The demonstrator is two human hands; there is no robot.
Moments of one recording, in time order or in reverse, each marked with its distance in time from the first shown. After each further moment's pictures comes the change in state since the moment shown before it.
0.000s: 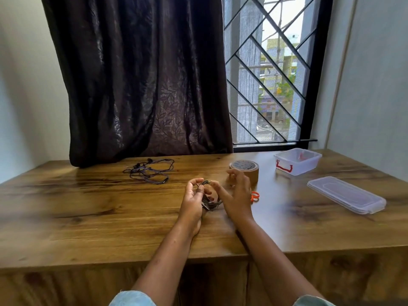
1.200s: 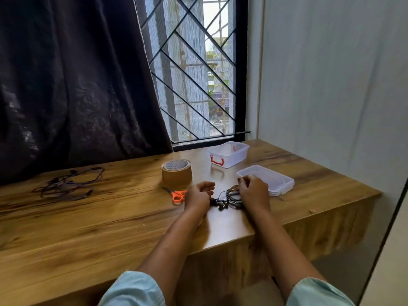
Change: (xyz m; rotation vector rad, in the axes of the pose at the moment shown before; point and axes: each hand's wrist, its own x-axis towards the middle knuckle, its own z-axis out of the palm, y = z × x) left_hand 0.003 -0.059 0.171 0.410 -0.174 -0.092; right_hand 0.030 0.057 -0.196 -0.504 0.203 0.263
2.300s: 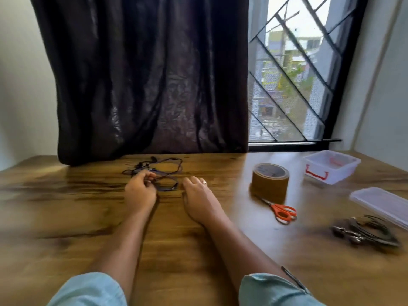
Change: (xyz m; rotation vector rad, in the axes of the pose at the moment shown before) left_hand 0.052 -0.035 -0.341 0.592 0.777 0.191; right_hand -0.083 -0.197 0.266 -0.065 -0.489 -0.731
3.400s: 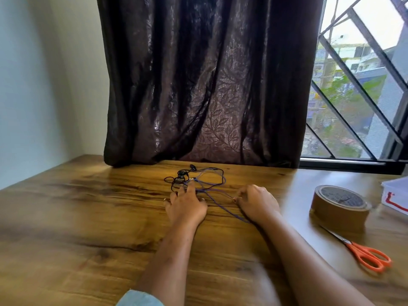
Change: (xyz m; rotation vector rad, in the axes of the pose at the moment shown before) left_hand 0.026 -0.011 0.014 0.511 -0.402 -0.106; right_hand 0.056 0.033 0.001 -0.157 -0.132 0.323
